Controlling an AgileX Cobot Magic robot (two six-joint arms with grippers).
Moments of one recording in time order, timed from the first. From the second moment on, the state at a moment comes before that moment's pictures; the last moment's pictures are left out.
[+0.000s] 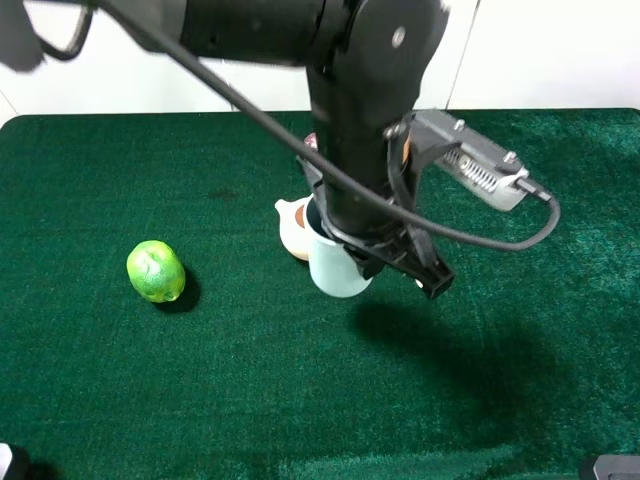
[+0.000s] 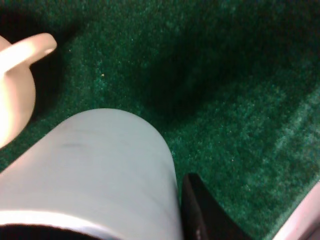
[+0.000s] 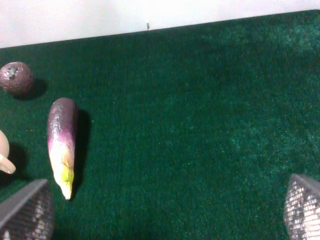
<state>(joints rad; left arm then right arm) -1.05 1.95 -1.47 0.02 0.89 -0.12 0.09 -0.01 -0.50 0.01 1.03 0.09</state>
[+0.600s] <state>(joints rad) -1.05 1.95 -1.26 0.01 0.61 -0.15 0.09 -0.01 -0.50 0.01 1.03 0.09</state>
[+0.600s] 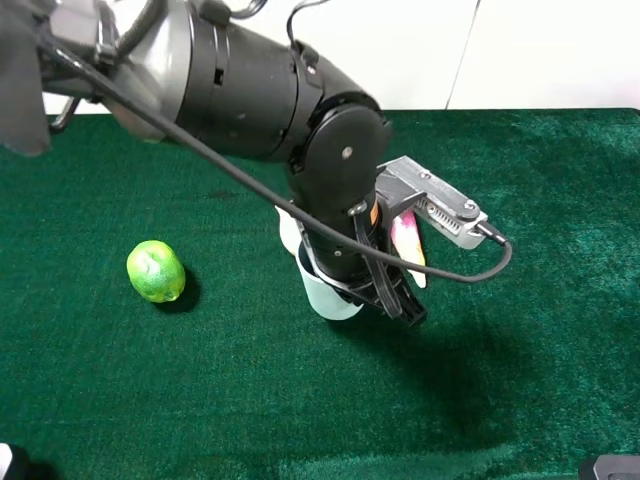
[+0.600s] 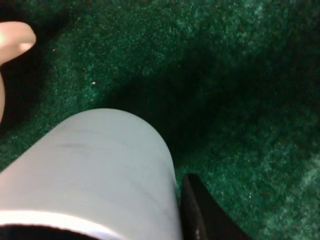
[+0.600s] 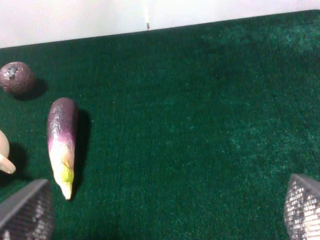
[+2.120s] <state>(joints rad) -1.05 1.97 -1.25 -0.01 0.54 -0.16 0.09 -0.01 -0.50 0.01 1.03 0.09</state>
